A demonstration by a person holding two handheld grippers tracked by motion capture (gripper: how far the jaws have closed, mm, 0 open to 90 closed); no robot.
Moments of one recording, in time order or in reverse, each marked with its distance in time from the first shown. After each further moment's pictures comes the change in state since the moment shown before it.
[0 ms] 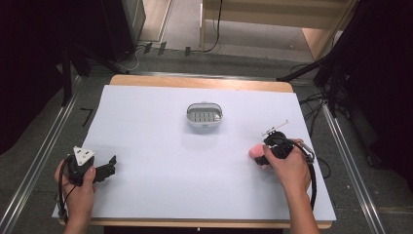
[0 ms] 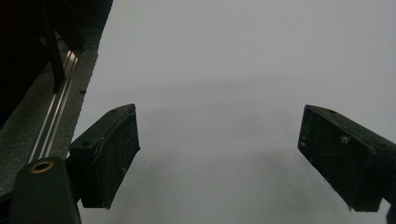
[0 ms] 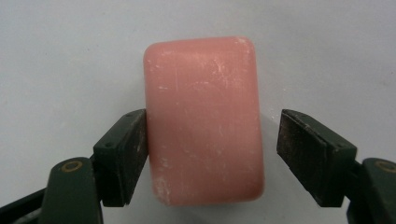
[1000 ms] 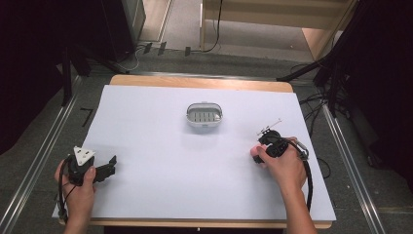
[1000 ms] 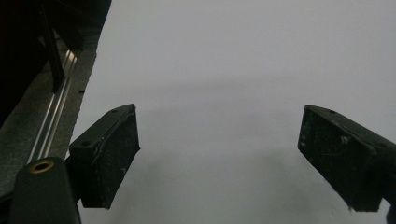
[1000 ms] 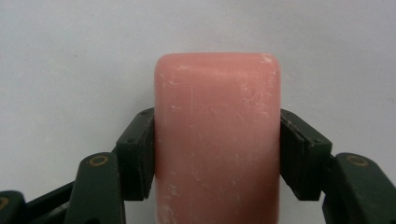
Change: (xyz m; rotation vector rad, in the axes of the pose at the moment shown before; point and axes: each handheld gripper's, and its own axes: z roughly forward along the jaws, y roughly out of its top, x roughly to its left) left arm 0.000 0.000 0.000 0.001 -0.003 0.000; right arm 0.005 0.010 0.009 0.041 -0.037 -0.034
